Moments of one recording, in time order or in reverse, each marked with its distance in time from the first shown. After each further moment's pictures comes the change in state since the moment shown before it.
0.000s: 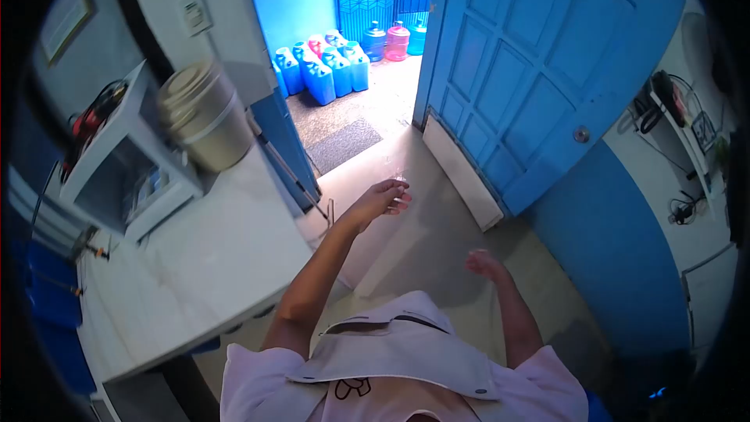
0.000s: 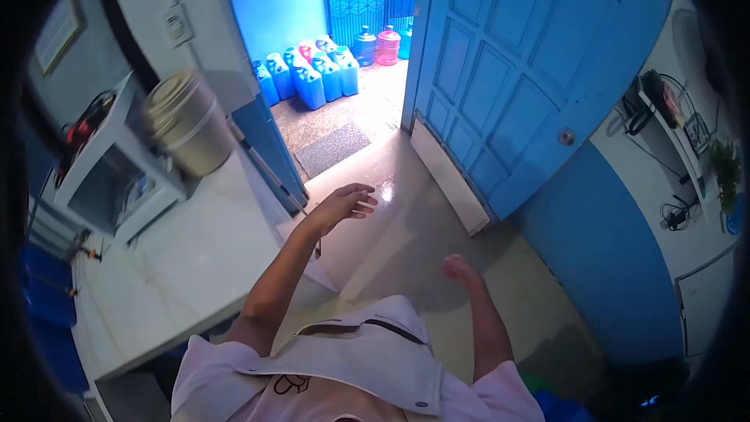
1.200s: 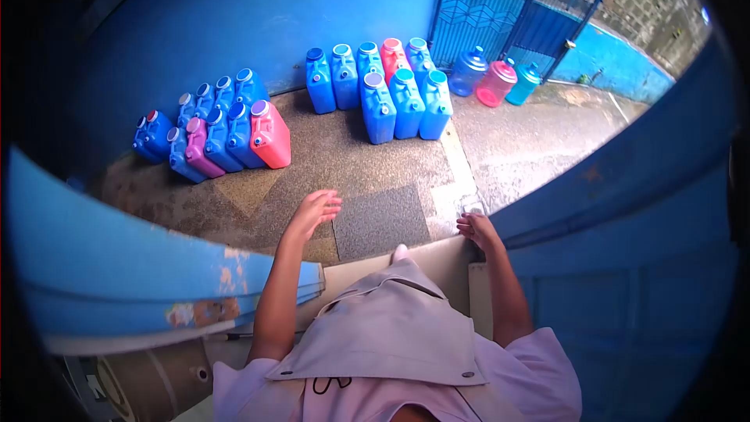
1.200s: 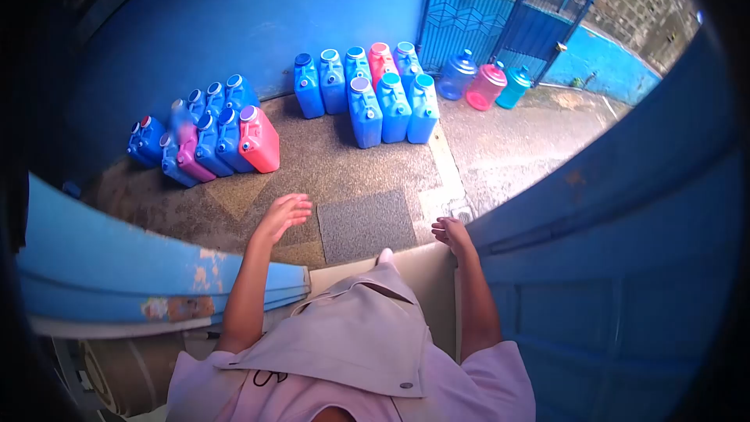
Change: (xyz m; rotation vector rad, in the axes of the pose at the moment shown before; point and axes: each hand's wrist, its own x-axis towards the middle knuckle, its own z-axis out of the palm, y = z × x) left_hand 0.540 0.148 -0.632 -0.321 0.740 -0.056; right_hand 0.787 -0.705 0.188 -0.103 -0.260 -0.018
